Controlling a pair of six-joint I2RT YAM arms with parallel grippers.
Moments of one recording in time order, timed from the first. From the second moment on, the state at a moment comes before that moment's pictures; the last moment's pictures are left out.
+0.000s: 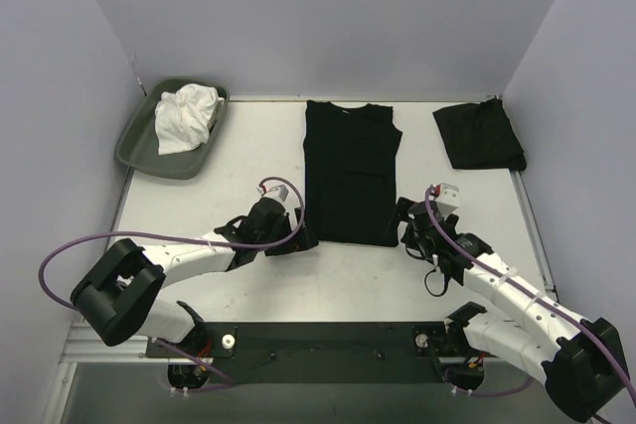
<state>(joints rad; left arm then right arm) -0.74 1.39 0.58 0.06 0.02 -0.84 0.55 0.93 0.50 -0.39 0.38 0.71</state>
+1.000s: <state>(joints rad) -0.74 1.68 0.68 0.32 0.00 -0.89 0.57 0.86 0.44 -0.43 0.40 0.76</state>
